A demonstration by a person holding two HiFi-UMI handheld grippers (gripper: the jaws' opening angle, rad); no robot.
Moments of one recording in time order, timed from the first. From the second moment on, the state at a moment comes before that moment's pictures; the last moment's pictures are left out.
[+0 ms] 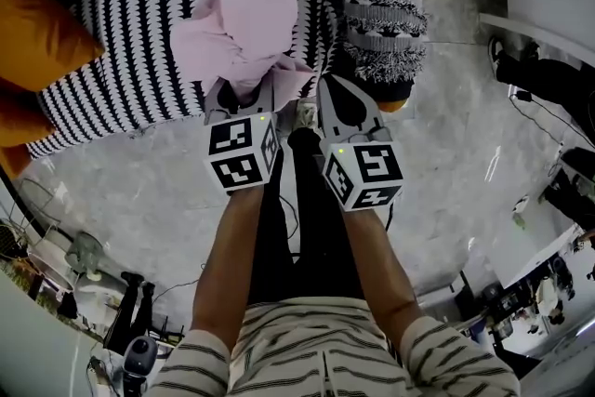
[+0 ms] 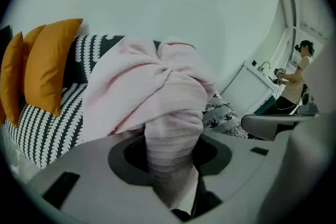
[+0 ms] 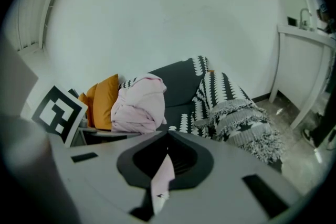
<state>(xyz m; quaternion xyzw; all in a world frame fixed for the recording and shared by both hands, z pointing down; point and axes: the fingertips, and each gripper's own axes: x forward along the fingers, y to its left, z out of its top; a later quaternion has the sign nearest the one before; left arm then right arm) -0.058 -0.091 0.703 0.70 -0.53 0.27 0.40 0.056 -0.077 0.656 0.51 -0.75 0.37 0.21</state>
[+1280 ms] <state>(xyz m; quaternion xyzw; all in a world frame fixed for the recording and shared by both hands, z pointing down) -0.053 -0.135 0.792 0.67 -0.51 0.31 0.44 0.070 -0.099 0.699 0.51 -0.73 0.40 0.22</state>
